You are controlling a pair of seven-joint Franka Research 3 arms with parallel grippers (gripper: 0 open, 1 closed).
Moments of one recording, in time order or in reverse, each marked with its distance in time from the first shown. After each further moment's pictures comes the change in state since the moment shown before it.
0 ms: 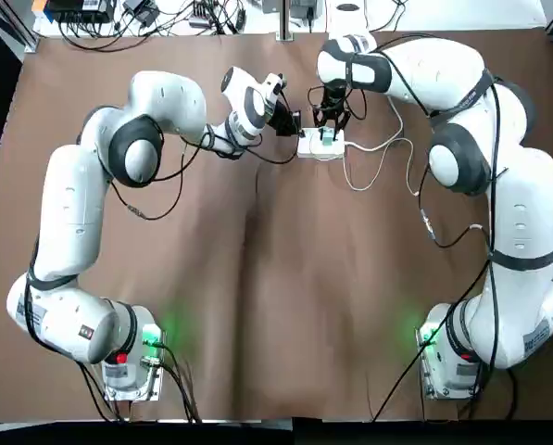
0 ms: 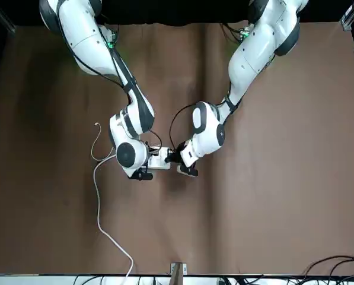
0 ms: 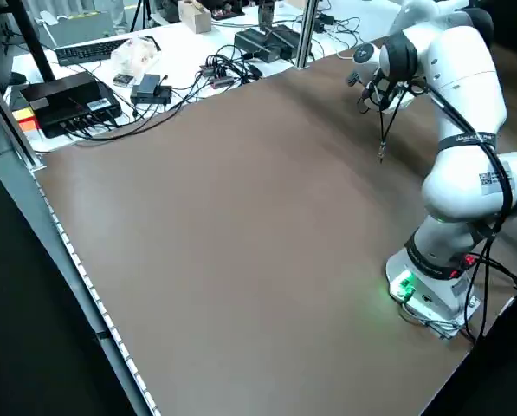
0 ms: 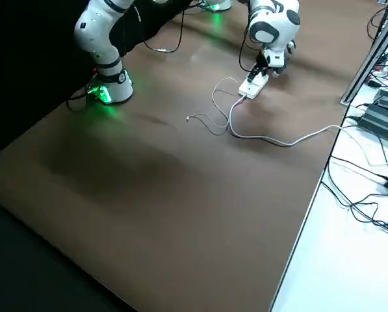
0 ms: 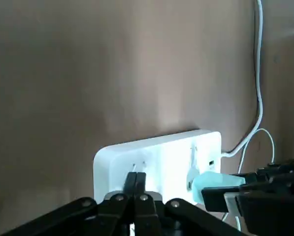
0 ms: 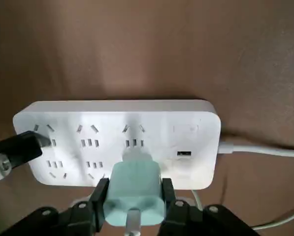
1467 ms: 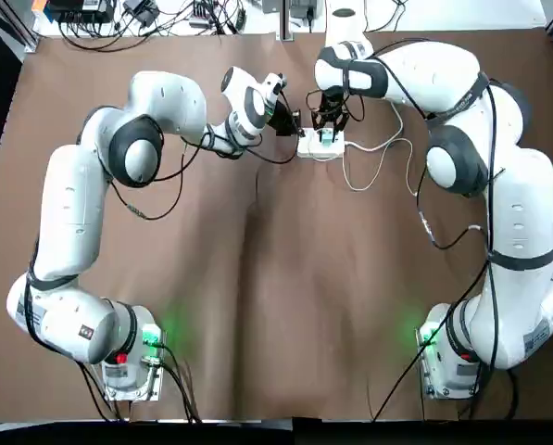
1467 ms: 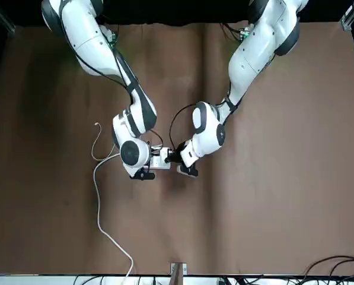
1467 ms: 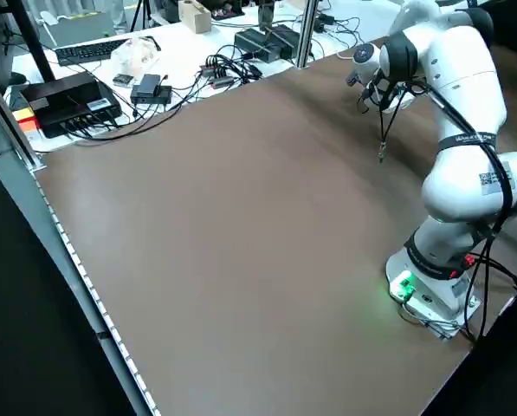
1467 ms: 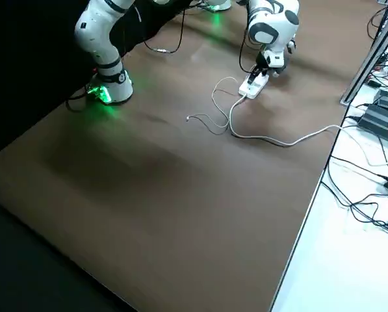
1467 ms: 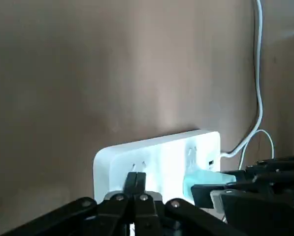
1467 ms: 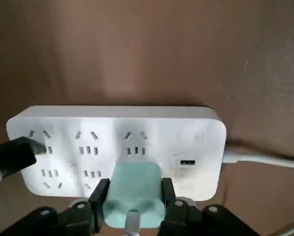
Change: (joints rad) left arm 0.000 0.000 0.000 0.001 0.000 0.003 0.000; right arm 0.012 0.012 0.001 -0.004 -0.034 0.033 0.000
